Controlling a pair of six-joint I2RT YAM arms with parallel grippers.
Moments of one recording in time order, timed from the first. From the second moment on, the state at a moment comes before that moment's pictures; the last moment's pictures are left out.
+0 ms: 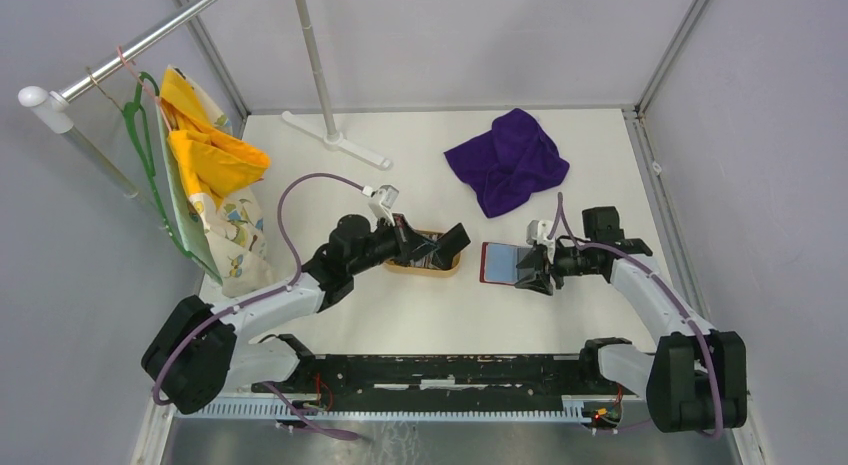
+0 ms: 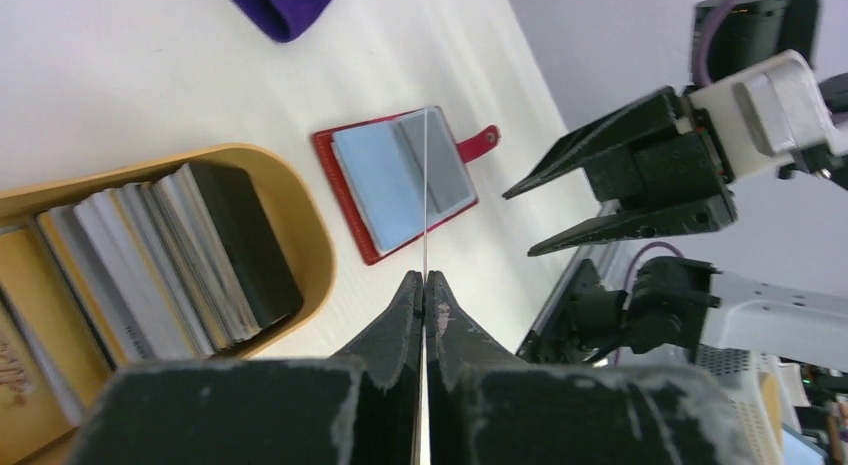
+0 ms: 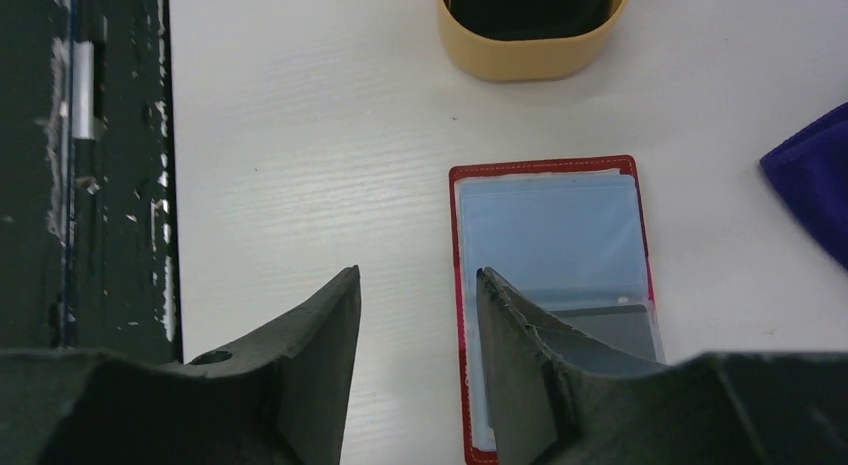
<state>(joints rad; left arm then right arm) -0.68 1.18 0.51 0.40 0.29 -0.70 0.08 1.12 0.60 -0.66 -1.04 -1.10</state>
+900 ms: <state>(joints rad) -0.91 1.46 0.54 1.00 0.21 -0.83 -0.02 1.42 0.85 -0.81 -1.48 -0.99</state>
